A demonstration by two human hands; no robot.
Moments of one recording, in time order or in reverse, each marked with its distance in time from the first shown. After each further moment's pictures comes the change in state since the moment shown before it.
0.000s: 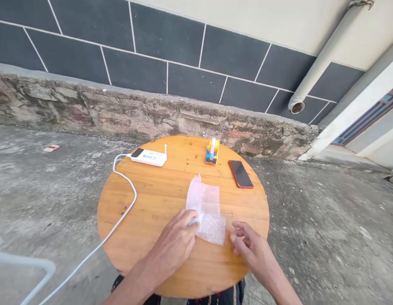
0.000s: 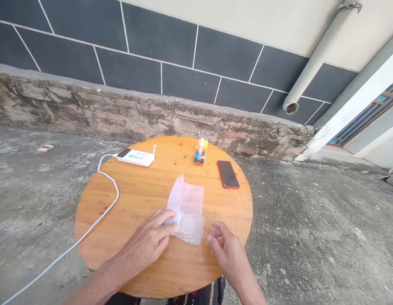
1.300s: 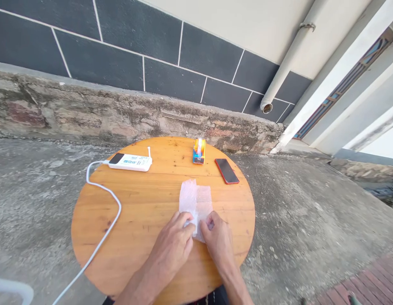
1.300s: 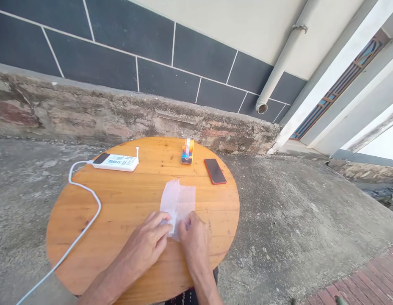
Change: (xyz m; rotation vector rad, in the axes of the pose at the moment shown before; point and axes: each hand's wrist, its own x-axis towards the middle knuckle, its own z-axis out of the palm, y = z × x) left_hand 0.003 -0.009 0.000 0.003 0.017 0.029; right_hand 0.027 -0.052 0.079 -0.162 0.444 0.056
